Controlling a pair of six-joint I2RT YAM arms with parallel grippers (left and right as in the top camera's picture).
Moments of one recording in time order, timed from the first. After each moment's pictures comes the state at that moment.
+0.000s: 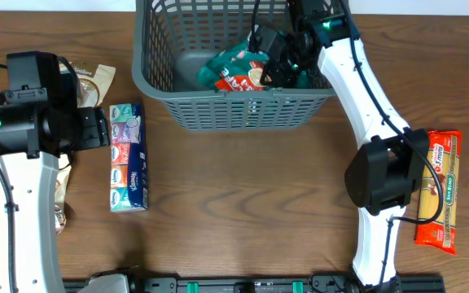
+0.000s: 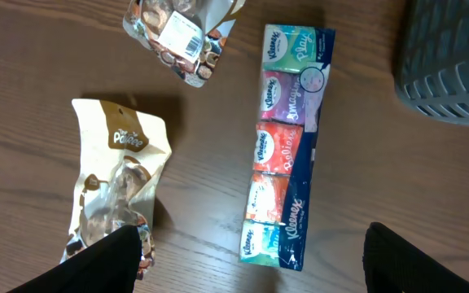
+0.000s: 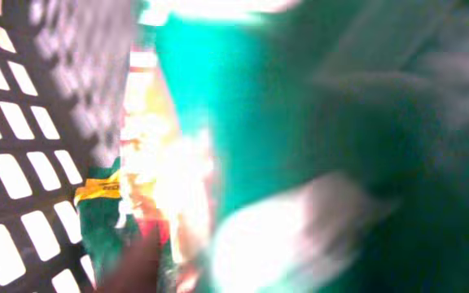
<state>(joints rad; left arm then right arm) 0.12 1.36 1.52 -1.33 -0.09 -0.03 0.29 2.18 2.10 -1.09 -0.33 -0.72</state>
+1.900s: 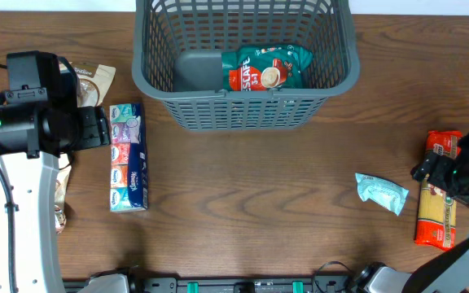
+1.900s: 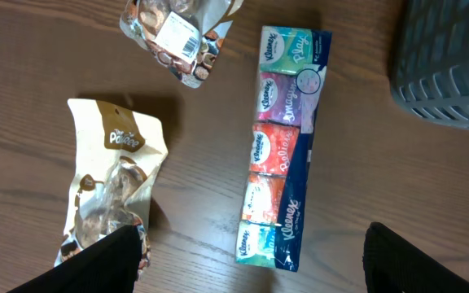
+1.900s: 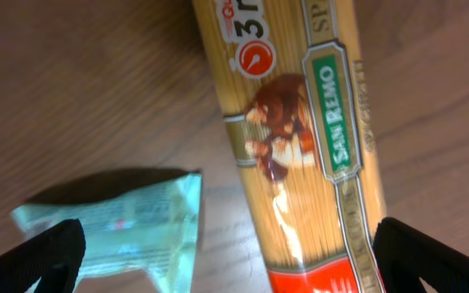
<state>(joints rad) 0.12 1.36 1.52 -1.32 -0.08 -0.04 -0.68 1.46 1.01 -0.88 -0.02 -0.13</state>
